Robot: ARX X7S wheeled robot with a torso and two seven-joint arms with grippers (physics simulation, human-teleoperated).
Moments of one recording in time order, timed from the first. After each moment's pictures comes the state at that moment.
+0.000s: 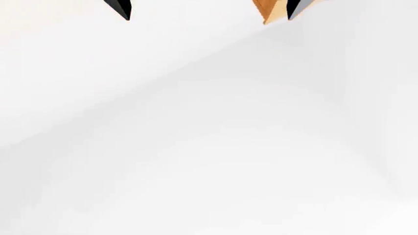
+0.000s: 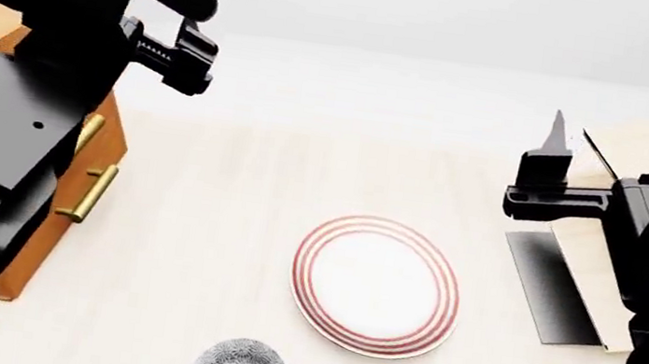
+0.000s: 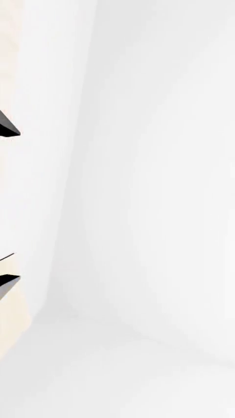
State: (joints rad) left arm -1.11 -0.45 0.39 0.38 -0.22 -1.22 -0.10; right arm 0.79 0.60 0.06 -0.81 0.95 1.33 0.64
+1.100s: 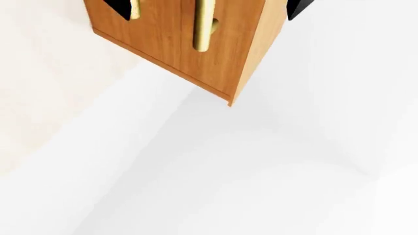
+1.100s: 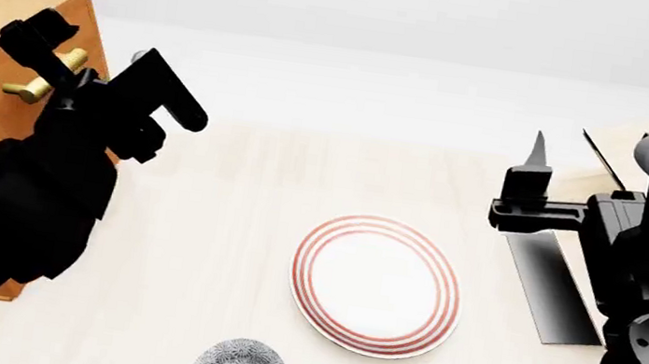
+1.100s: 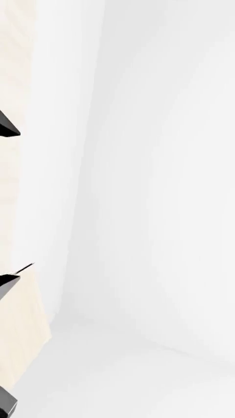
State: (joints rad) left arm -1.13 -0.58 0.88 -0.06 0.02 -1.04 -0.12; right arm 0.69 0.61 -0.01 -0.73 0.87 1.17 0.61
